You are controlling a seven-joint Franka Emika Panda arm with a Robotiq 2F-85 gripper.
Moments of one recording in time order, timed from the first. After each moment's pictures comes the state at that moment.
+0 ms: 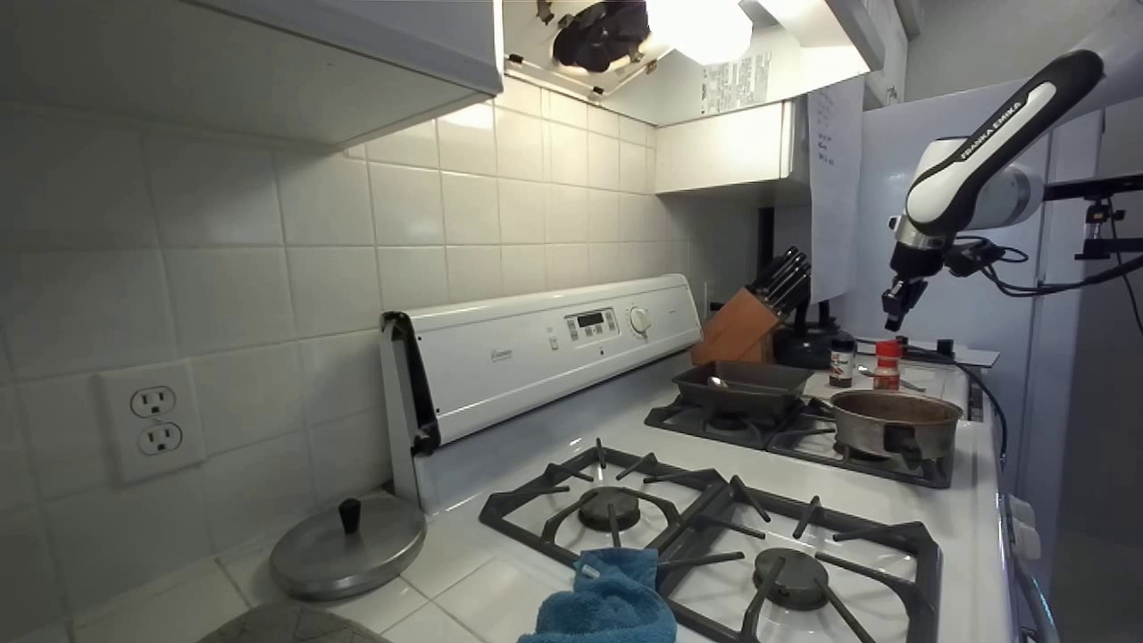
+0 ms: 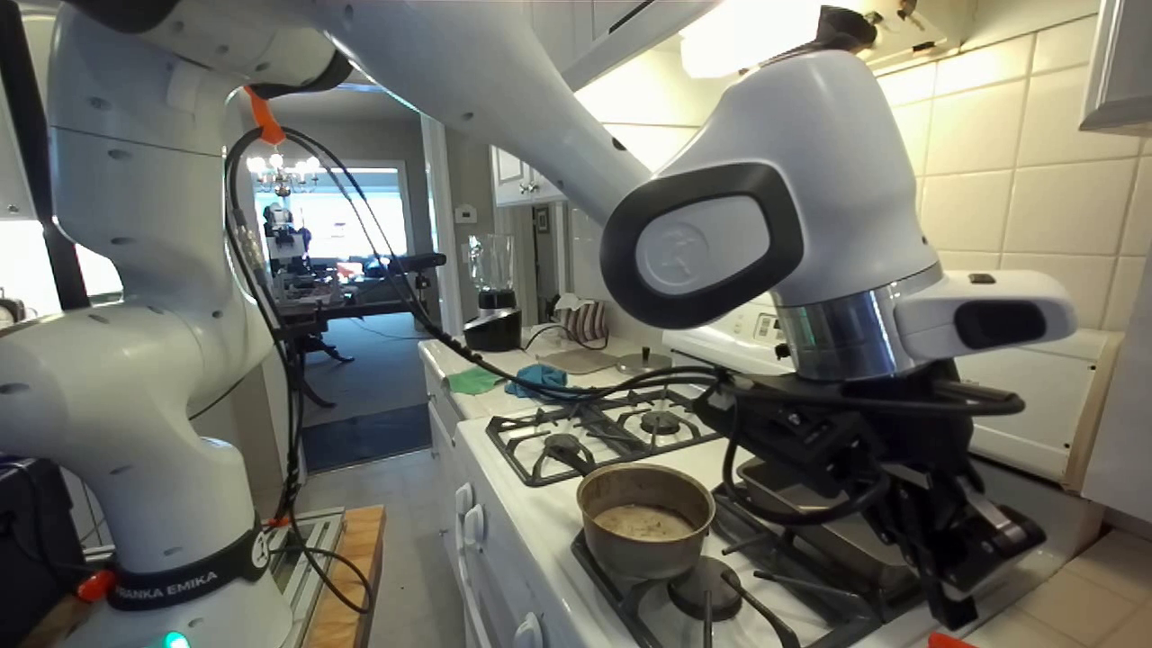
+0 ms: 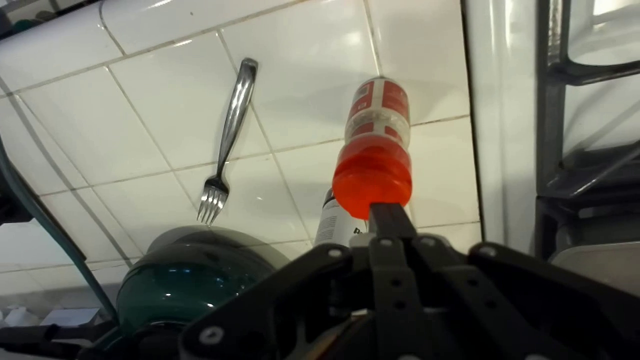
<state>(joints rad) -0.33 0.22 -0.19 -2.08 -0.04 2.66 -0.39</state>
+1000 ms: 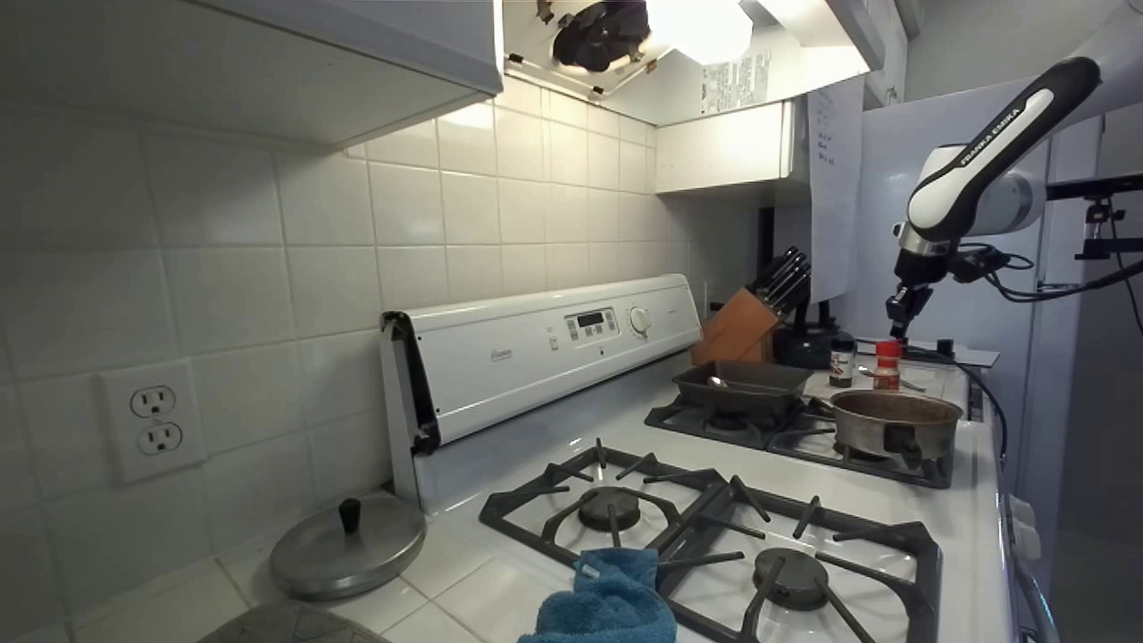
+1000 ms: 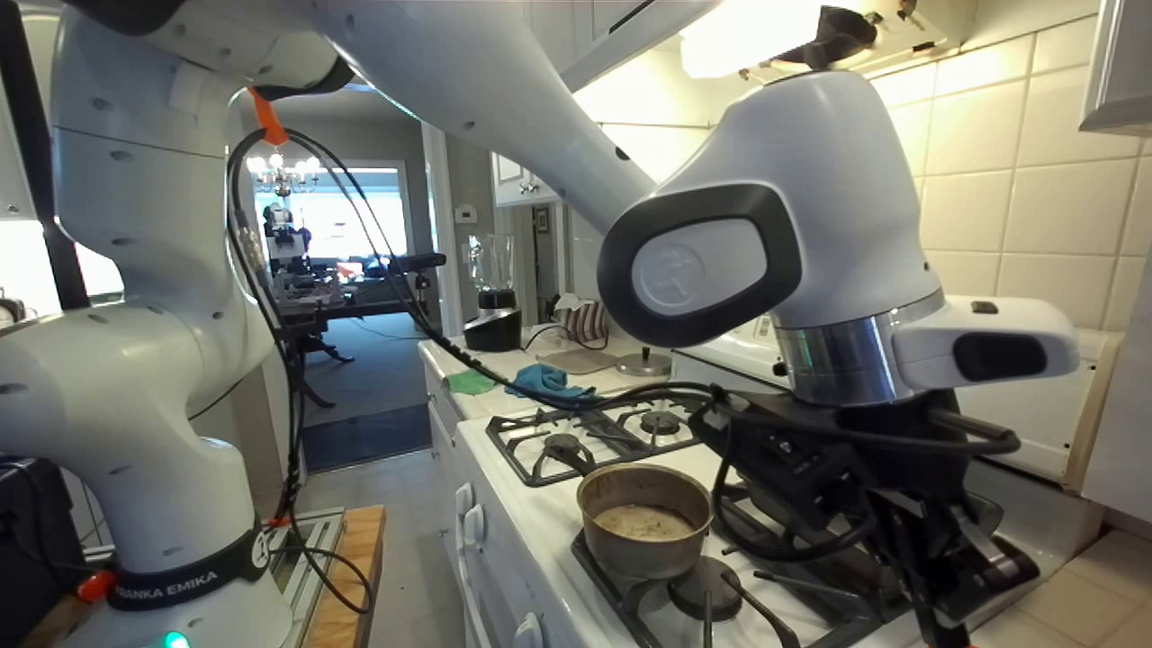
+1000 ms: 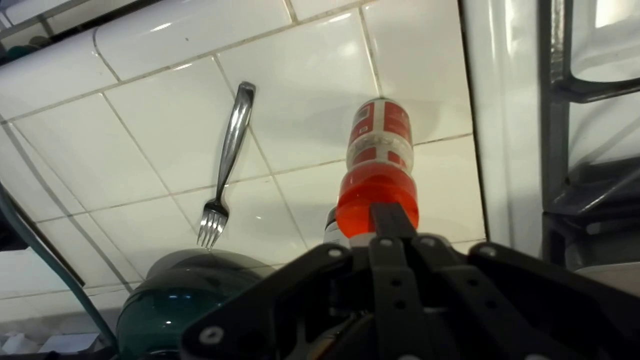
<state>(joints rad) -0.35 0.24 -0.19 -2.09 -0.02 2.66 -0.39</state>
